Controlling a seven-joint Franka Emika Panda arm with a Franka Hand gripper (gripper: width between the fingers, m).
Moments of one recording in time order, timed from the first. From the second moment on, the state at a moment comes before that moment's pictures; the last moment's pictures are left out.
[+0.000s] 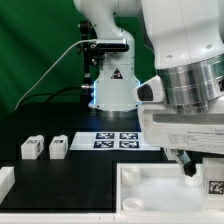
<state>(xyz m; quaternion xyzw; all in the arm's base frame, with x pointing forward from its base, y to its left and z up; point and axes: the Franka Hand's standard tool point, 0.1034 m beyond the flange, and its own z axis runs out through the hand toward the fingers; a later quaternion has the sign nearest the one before) 0.627 0.123 0.069 -0.96 0.26 0.01 0.08</state>
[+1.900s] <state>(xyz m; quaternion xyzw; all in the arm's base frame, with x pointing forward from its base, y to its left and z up) 0.632 0.121 0.069 -0.82 0.55 0.05 0.13</state>
